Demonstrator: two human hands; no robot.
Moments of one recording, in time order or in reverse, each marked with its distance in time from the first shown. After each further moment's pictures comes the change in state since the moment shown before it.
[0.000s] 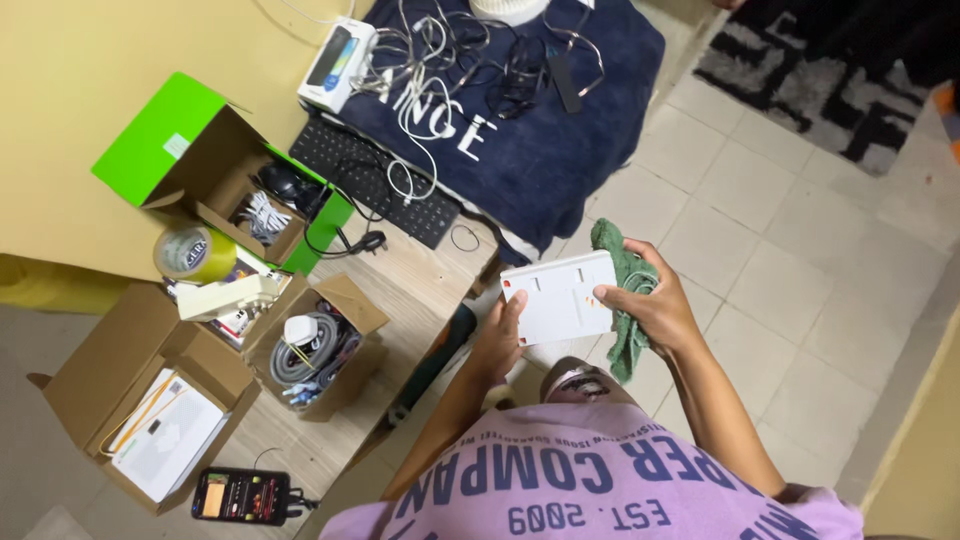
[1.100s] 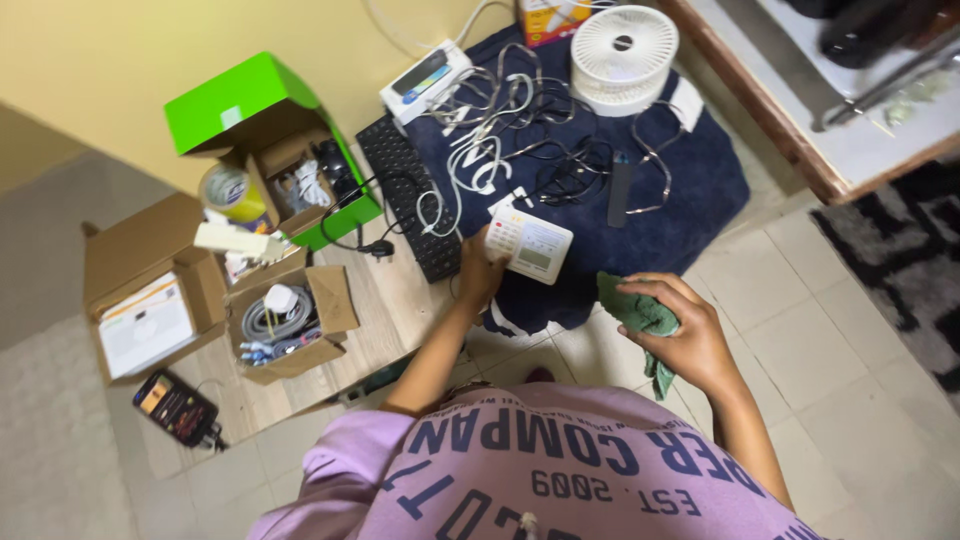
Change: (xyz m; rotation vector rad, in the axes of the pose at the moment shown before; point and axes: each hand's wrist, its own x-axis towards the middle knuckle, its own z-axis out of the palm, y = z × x) left_hand 0.209 -0.107 0.009 -0.050 0.635 -0.655; right_hand 0.203 -0.102 -0.096 -0.620 -0.496 -0.716
